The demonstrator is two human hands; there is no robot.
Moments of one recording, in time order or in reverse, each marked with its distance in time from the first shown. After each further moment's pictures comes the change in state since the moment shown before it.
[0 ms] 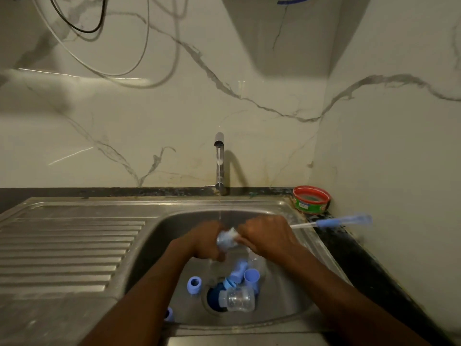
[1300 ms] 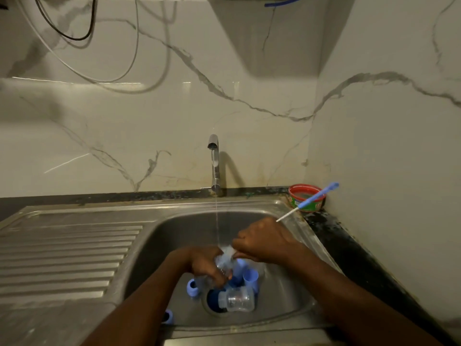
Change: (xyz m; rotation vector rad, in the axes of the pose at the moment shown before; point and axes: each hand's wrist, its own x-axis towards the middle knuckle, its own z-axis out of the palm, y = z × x) left_hand -0.016 0.015 0.005 -0.213 -0.467 -0.045; right_hand -0.005 0.017 0.010 -0.181 0.061 -0.345
